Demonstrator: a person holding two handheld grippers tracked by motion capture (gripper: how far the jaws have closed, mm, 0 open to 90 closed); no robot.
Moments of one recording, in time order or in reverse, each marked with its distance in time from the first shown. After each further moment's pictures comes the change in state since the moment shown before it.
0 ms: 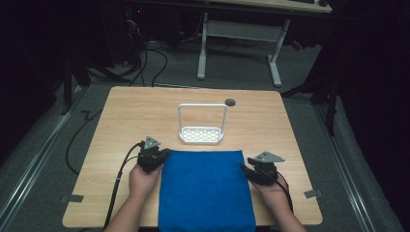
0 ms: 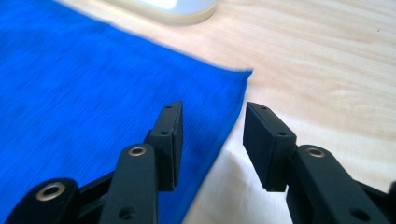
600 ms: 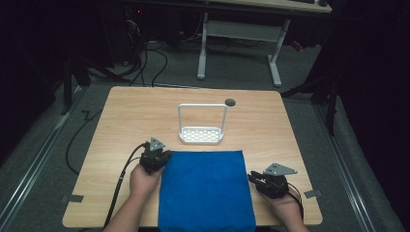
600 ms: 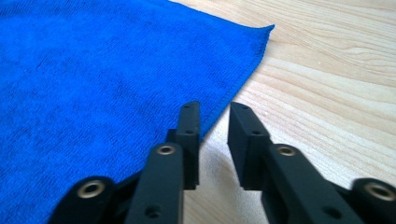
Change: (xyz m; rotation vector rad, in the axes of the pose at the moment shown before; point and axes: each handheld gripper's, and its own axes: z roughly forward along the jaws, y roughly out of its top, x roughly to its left) left arm -0.009 0.000 0.003 0.045 0.016 0.080; right arm -0.003 -0.031 -0.038 0.012 0.112 -0.030
